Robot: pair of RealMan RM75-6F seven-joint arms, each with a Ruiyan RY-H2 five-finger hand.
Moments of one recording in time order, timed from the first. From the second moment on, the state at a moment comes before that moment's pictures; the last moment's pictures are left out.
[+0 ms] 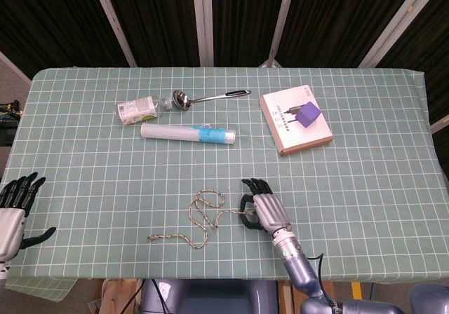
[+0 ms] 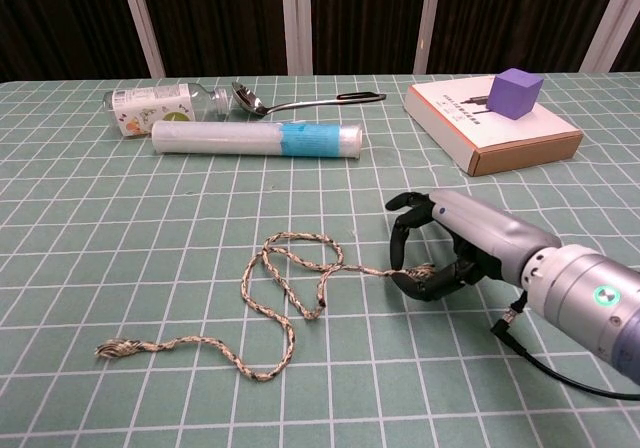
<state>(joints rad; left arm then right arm) -0.06 -1.14 -0.02 -1.64 1.57 1.53 0.06 0.51 -1.75 0.17 -1.63 -1.11 1.10 -0.30</state>
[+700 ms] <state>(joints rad) -0.23 -1.29 -0.02 -1.91 1.43 1.22 0.41 0.51 -1.63 0.18 -1.77 -1.07 1.13 -0.35</state>
